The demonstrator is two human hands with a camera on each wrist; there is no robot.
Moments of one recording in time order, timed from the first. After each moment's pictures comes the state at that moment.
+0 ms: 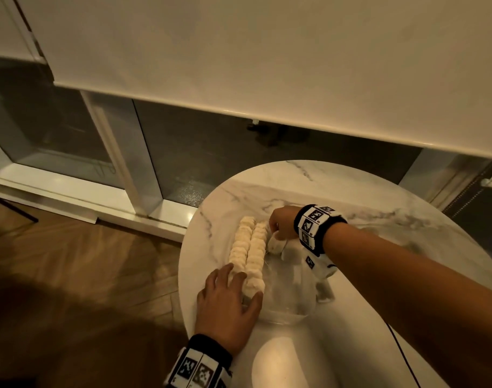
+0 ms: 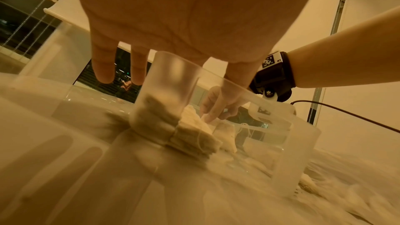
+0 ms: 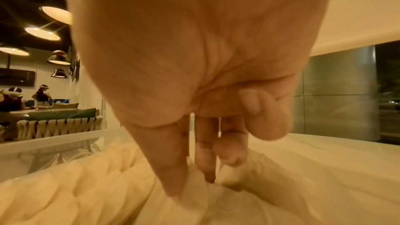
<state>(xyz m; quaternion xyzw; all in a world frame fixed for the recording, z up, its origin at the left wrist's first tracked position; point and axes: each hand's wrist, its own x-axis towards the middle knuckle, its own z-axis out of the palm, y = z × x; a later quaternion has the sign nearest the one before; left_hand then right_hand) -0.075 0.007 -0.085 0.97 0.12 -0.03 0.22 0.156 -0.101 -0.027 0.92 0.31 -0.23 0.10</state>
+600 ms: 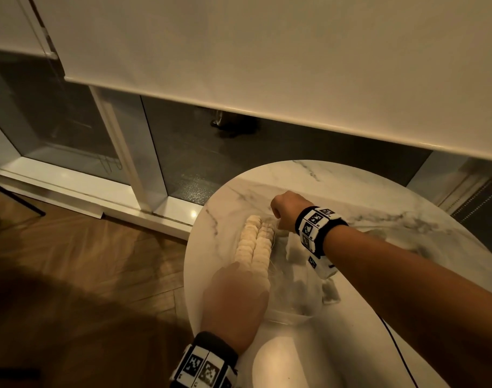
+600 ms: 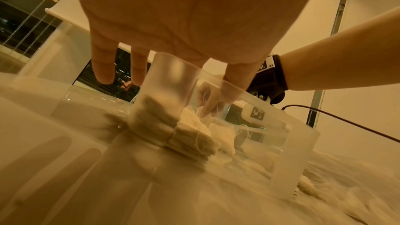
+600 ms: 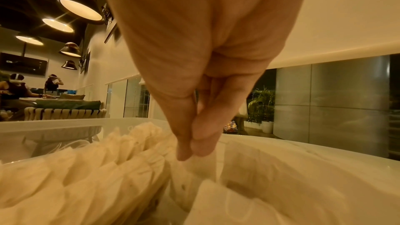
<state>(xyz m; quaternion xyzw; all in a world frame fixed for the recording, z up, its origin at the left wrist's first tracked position) -0.076 0.008 -0.088 0.97 0.12 -0.03 0.22 0.153 -0.089 -0.020 0.95 0.28 -0.09 0.05</state>
